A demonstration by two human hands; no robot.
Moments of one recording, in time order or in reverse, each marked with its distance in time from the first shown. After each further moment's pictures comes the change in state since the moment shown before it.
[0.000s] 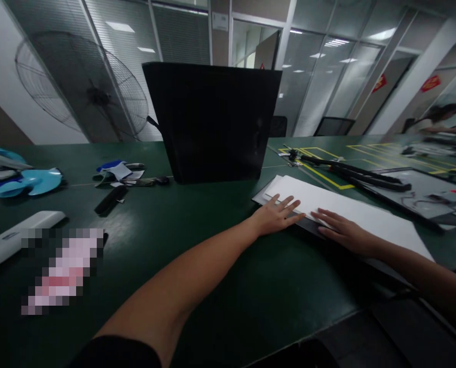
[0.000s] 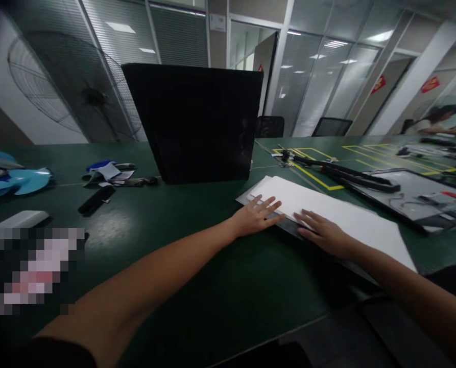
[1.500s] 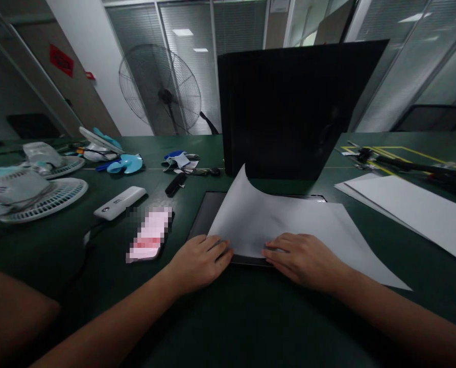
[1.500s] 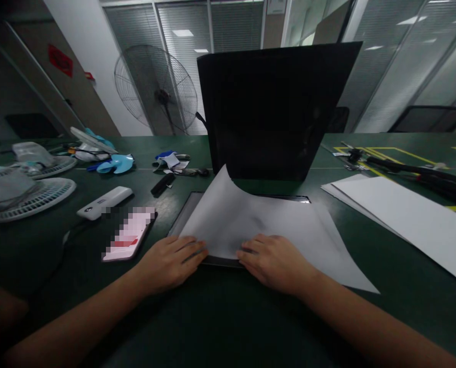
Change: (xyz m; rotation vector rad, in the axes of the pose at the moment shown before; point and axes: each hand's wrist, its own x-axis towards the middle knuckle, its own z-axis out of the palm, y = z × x) left_hand -0.267 0.020 -0.226 -0.059 -0.531 -0.418; right_hand 0.063 -0.310 0.034 -0.095 0.097 -0.886
